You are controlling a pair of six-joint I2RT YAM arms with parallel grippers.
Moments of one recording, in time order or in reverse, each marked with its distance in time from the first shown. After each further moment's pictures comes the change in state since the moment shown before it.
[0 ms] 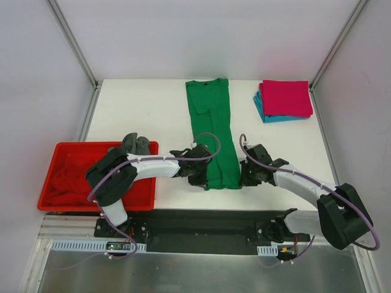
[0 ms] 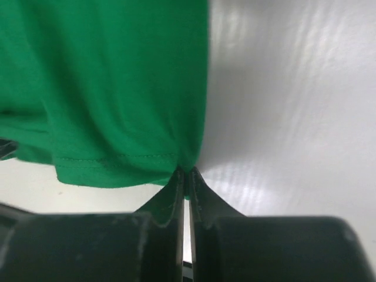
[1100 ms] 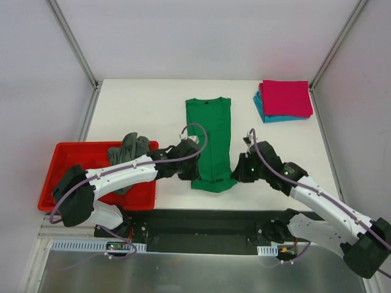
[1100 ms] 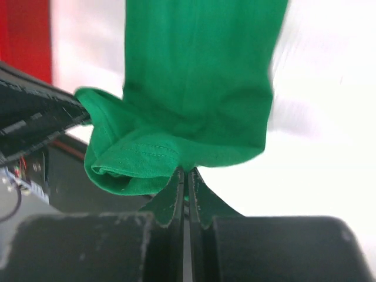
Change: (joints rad) left arm -0.036 -0.355 -0.065 -0.152 -0.111 0.007; right arm 0.194 -0.392 0.069 -0.161 -0.046 0.192
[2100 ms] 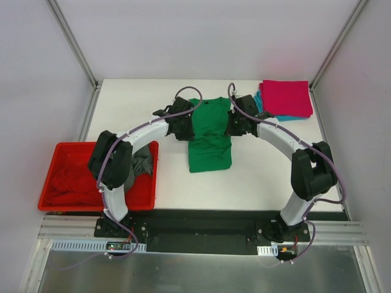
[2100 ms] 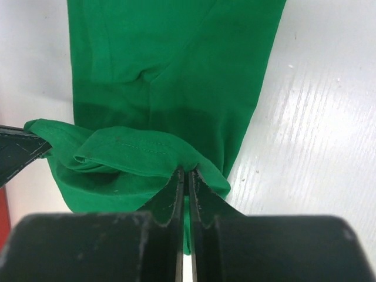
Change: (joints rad) left arm 0.414 0.455 0.452 -0.011 0.066 0.240; right arm -0.277 0.828 0.615 0.167 0.024 -0.262
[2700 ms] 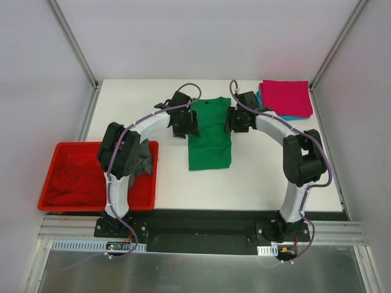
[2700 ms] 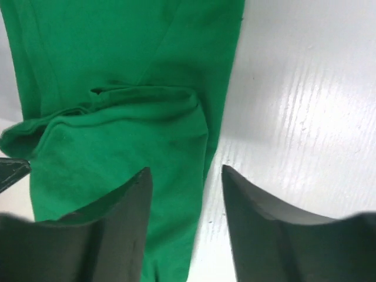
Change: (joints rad) left arm 0.072 0.183 0.163 -0.028 0.106 0.077; right arm -0.078 0.195 0.115 0.021 -0.014 -0.030
